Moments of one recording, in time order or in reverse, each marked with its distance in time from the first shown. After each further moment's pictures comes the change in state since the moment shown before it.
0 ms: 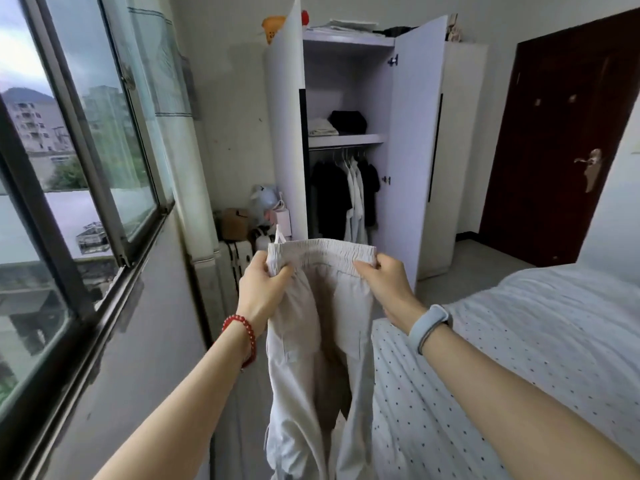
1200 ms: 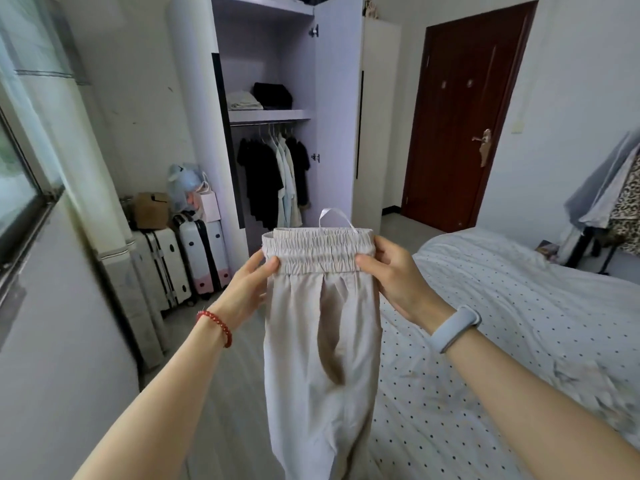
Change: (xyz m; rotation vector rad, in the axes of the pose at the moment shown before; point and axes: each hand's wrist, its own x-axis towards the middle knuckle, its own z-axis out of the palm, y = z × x) left_hand -0.003 -0.037 0.080 -0.555 -0.761 -0.229; right_hand -0.047 0.019 -0.101 0.161 -0.100 -0.097
